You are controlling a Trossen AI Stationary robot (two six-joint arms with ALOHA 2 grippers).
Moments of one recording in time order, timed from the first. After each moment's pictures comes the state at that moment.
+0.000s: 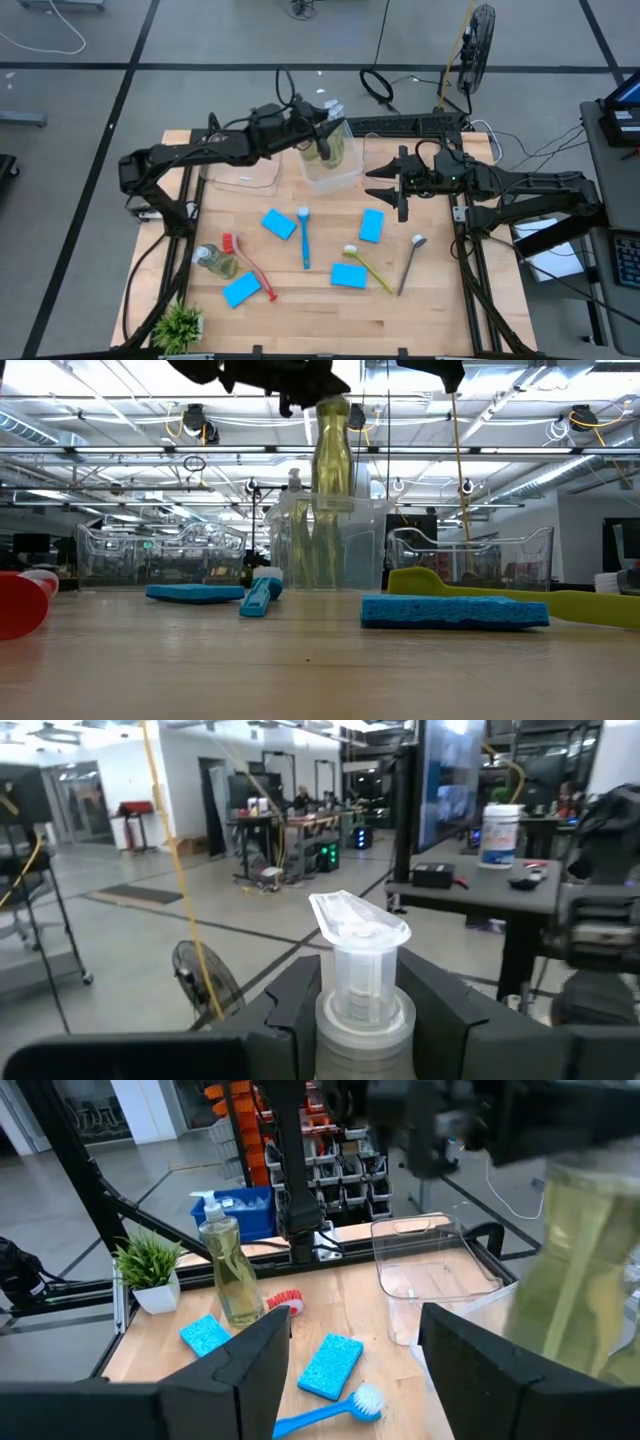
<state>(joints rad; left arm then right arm) 0.35 1.60 1.28 0.41 -0.09 0.04 -0.07 0.96 0.89 -0.10 0.00 0.14</state>
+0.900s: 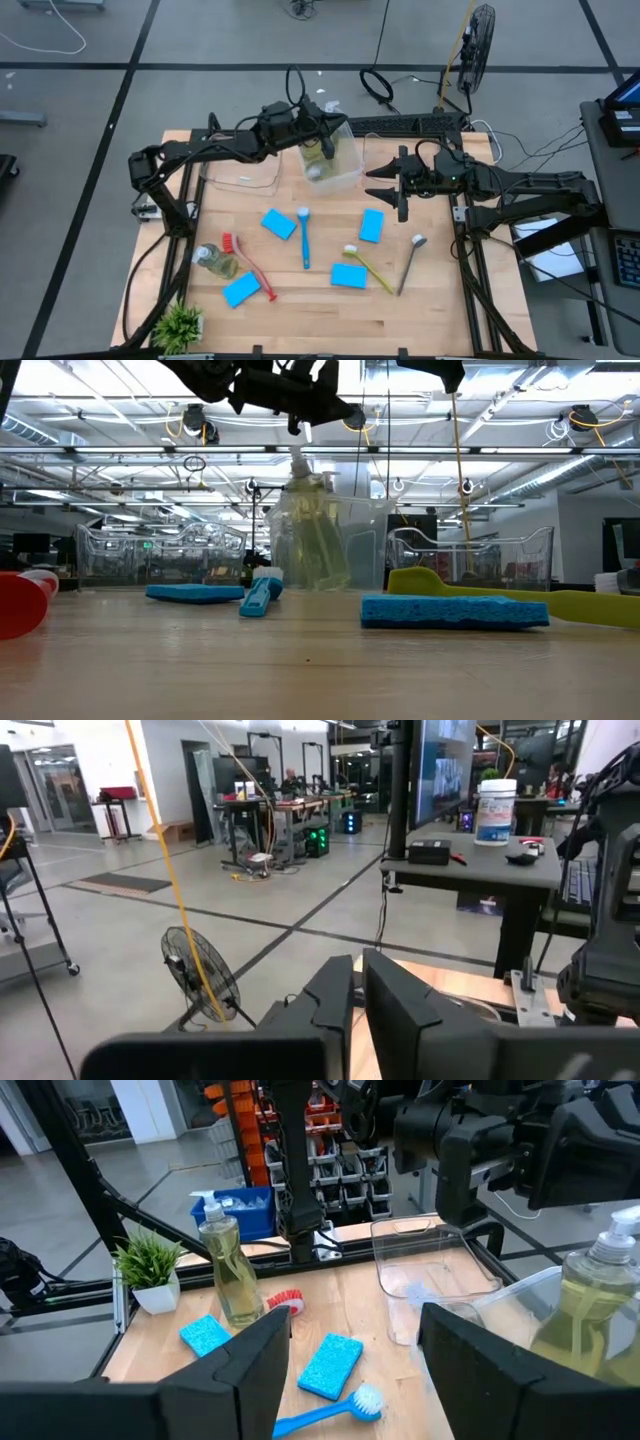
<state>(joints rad) 0.40 1.68 1.28 0.44 0.00 0.04 -0.07 0.96 0.89 -0.10 0.00 0.14</state>
